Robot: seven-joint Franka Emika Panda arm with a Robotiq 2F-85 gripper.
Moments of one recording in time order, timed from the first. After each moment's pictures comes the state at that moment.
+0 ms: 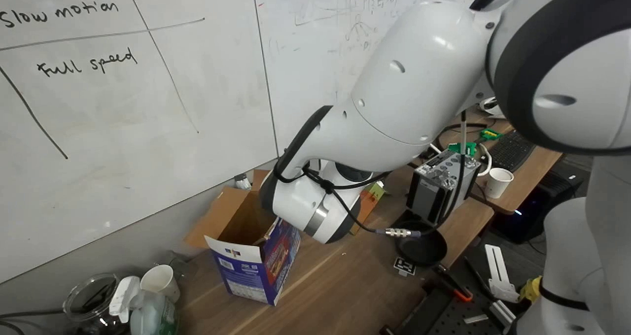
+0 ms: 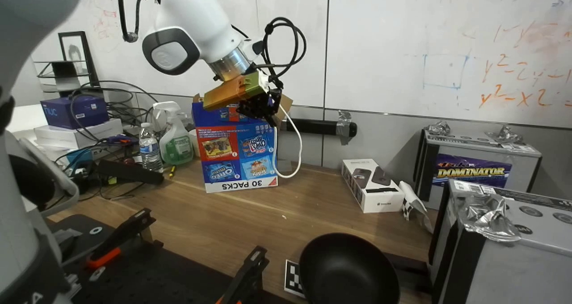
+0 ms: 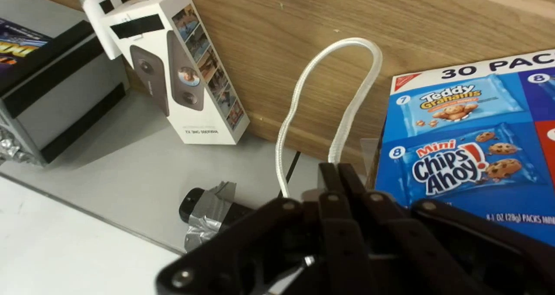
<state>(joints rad) 0.71 0.35 -0.25 -2.38 1.58 3.53 -1.44</state>
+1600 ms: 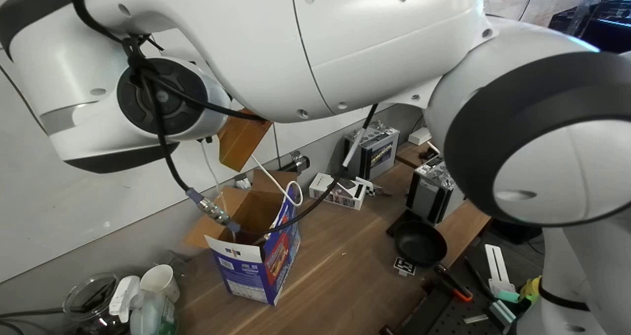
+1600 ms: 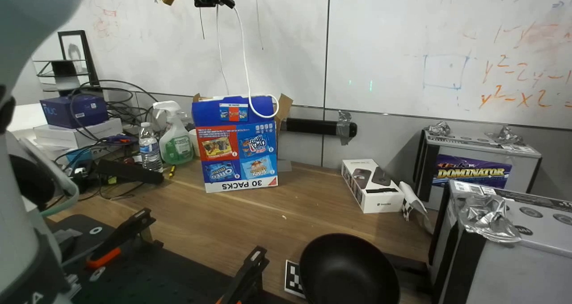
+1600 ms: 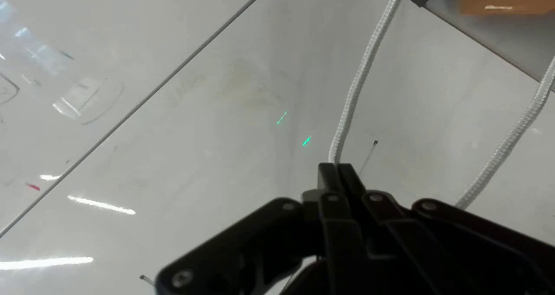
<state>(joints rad) 0.75 0.54 -0.01 -1.33 1.92 4.21 -2.27</state>
